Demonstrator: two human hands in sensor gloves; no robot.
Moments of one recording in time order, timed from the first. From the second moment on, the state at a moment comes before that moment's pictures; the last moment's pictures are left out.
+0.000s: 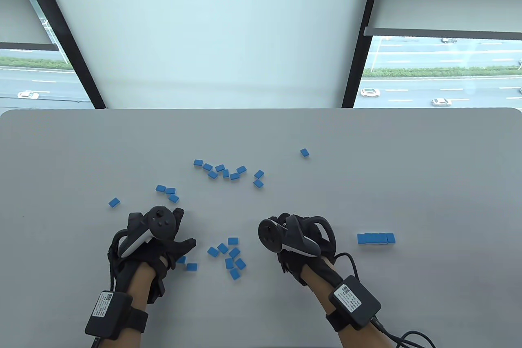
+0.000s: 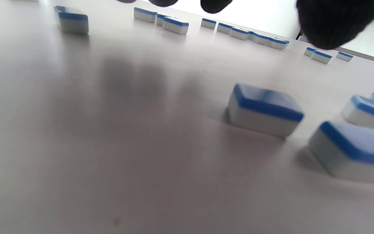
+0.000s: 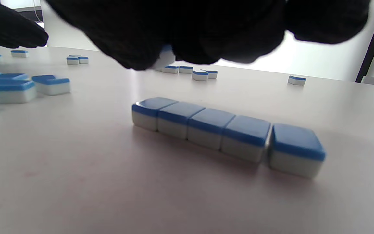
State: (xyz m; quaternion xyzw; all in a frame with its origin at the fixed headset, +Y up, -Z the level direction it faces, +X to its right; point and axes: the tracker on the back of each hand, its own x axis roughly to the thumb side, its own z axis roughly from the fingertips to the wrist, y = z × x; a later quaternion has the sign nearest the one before) left_hand -0.276 -0.747 -0.352 -0.17 -0.01 0.10 0.98; right_hand 0.030 -0.731 -0.347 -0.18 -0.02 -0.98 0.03
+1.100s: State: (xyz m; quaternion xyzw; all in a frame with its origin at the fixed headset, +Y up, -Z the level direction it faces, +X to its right) left_hand -0.279 -0.749 -0.353 -0.17 -0.01 0.10 0.98; right_hand -0.027 -0.748 -0.300 -0.33 -0.04 -0.94 0.04
